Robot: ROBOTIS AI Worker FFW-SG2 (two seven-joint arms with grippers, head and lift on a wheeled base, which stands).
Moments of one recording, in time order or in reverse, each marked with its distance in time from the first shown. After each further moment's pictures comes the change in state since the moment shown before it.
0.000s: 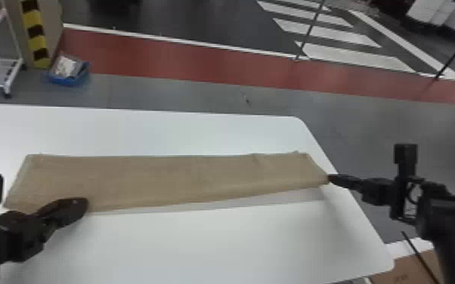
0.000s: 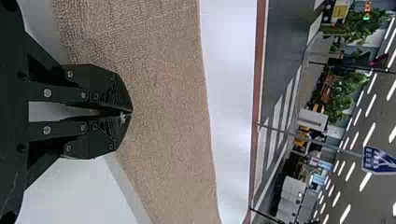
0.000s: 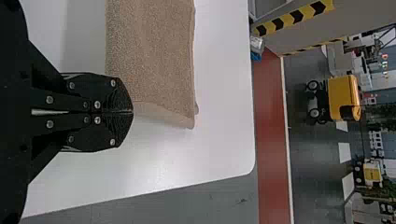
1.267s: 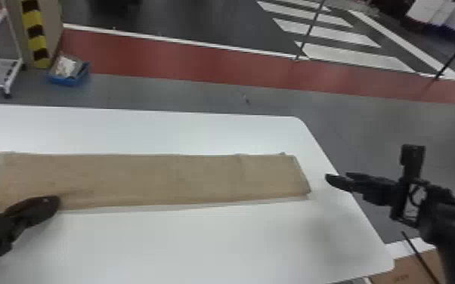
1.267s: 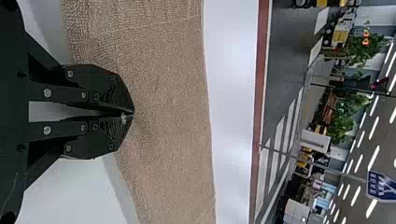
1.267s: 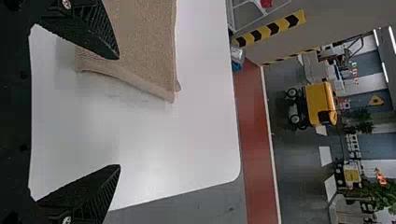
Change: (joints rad) left arm 0.014 0.016 0.094 -0.002 -0.018 0.033 -0.010; right arm 0.024 0.017 -0.047 -0.023 -0.076 -0.016 0.020
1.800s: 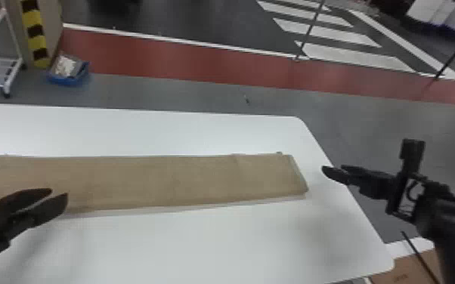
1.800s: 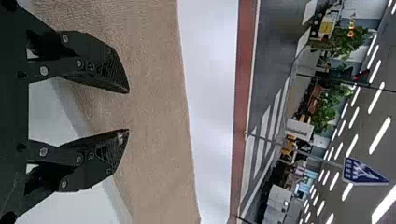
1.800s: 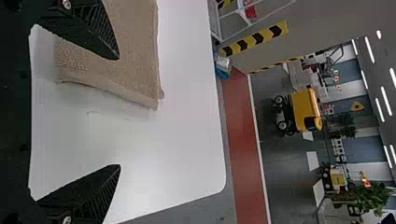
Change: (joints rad) left arm 0.057 0.008 0.035 -0.158 0.080 0.043 -0.024; right arm -0.015 0.020 -0.002 -0.031 -0.049 0.013 0.000
